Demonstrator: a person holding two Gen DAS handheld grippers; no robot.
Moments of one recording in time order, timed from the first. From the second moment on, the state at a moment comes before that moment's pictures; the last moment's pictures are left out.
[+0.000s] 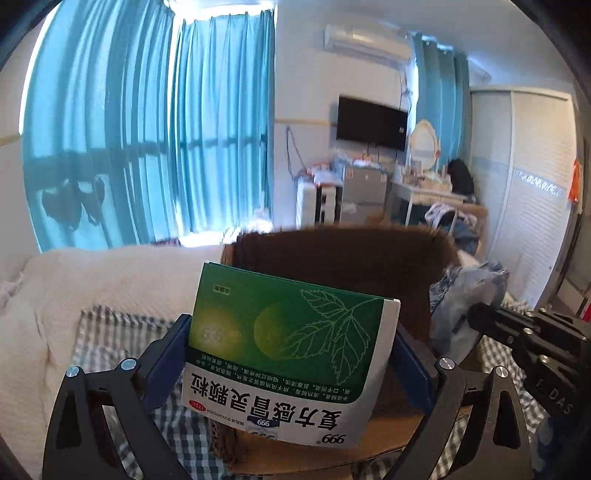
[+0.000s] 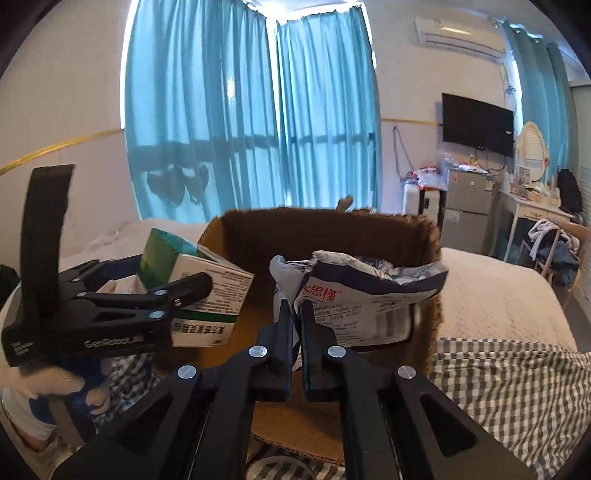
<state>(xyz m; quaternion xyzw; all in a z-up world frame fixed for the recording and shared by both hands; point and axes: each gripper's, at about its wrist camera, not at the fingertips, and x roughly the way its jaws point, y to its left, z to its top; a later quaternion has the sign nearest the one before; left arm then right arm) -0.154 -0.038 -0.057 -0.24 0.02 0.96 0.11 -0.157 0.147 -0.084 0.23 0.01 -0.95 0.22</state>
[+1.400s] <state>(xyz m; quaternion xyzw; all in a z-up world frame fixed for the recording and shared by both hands) -0.057 -0.038 0.013 -0.15 0.05 0.98 0.10 -0.027 0.202 0.007 0.12 -0.05 -0.98 0.14</state>
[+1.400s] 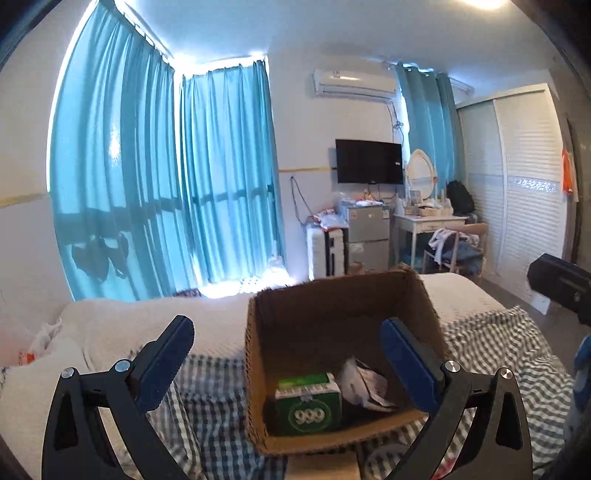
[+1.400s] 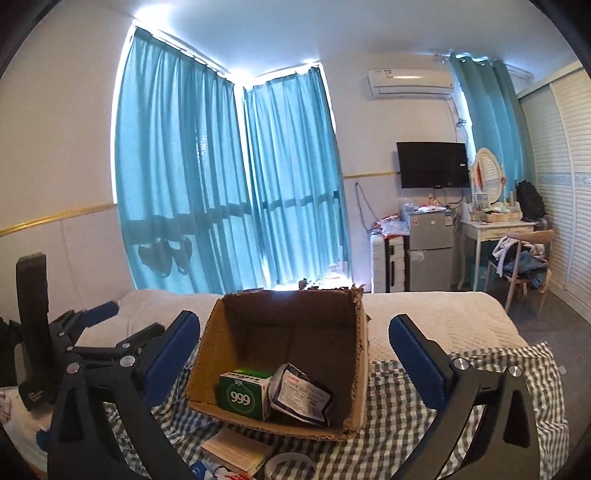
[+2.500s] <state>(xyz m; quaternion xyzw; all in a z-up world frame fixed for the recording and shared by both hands) -0.055 -0.075 -0.117 -0.37 -0.07 0.92 0.07 -0.040 0.183 -0.125 0.30 0.00 -0.95 0.13</state>
